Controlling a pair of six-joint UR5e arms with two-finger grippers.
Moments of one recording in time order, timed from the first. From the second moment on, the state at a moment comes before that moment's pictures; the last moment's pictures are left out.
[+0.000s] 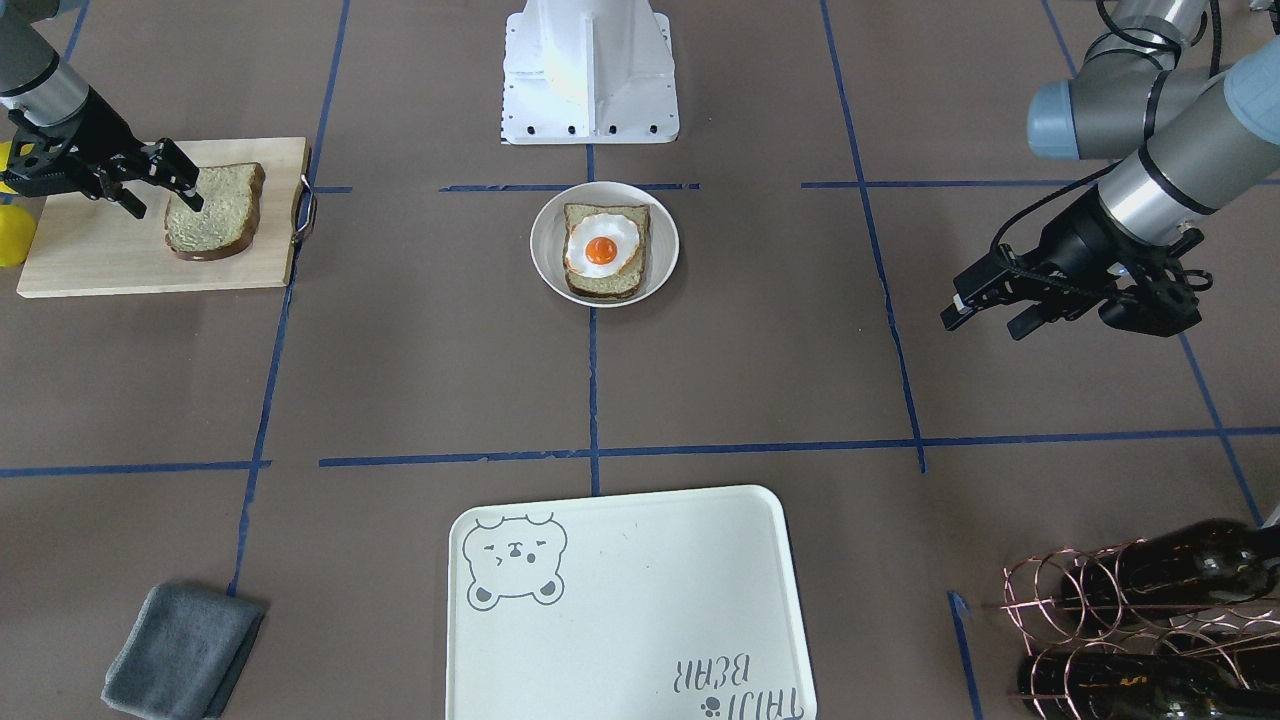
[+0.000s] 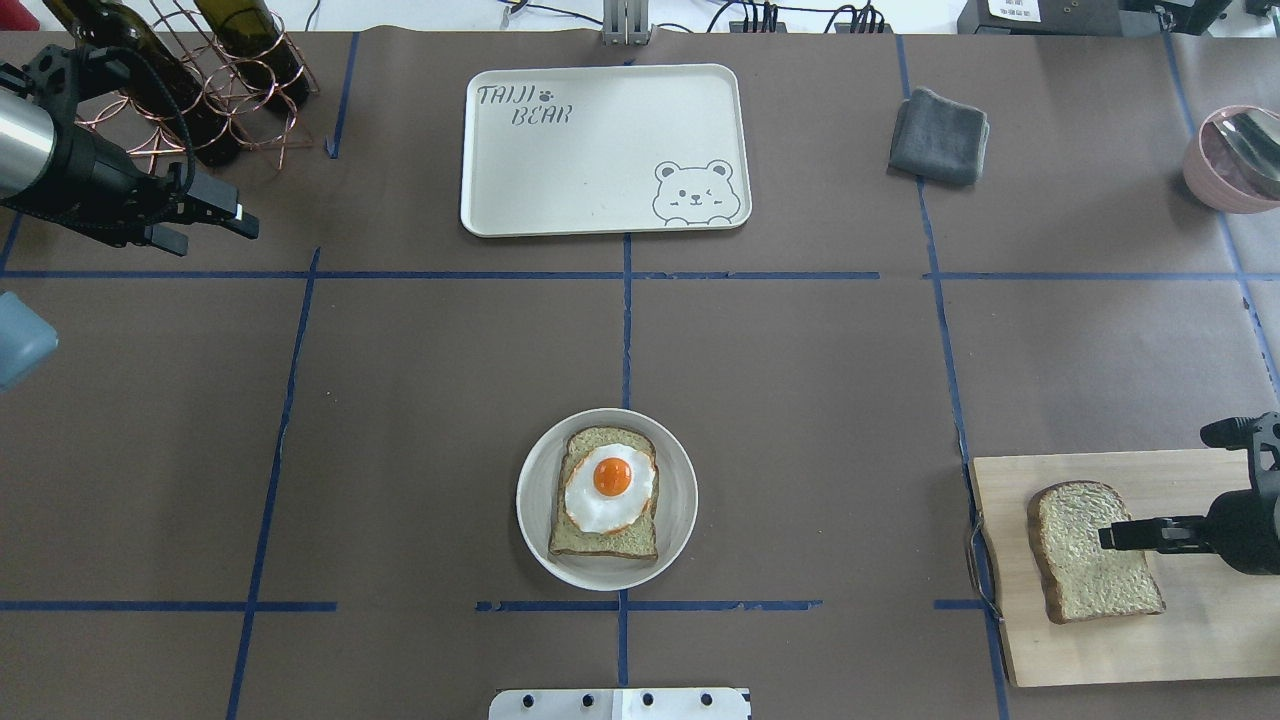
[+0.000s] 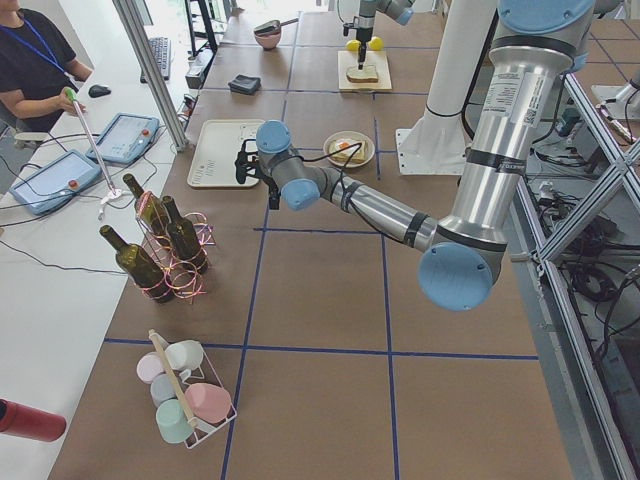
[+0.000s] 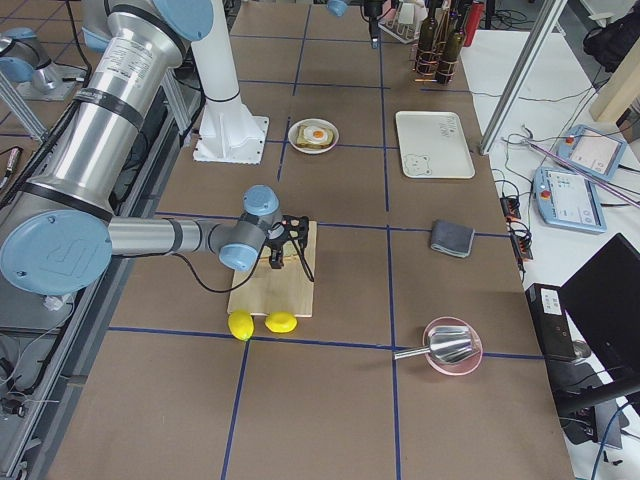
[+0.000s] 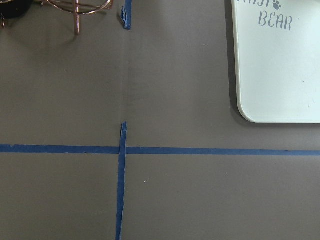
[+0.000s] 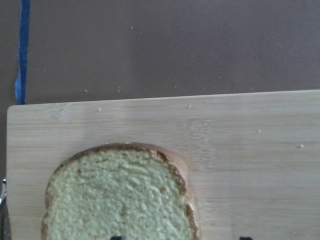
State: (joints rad) left arm -1.06 -1.79 -1.74 -2.12 -2.36 -1.03; right arm 0.55 -2.05 1.90 -0.54 1.93 1.24
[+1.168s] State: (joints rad) left arm -1.06 -1.79 -1.75 -2.12 -2.36 -1.03; right arm 0.55 -2.08 1.90 -0.50 1.97 1.23
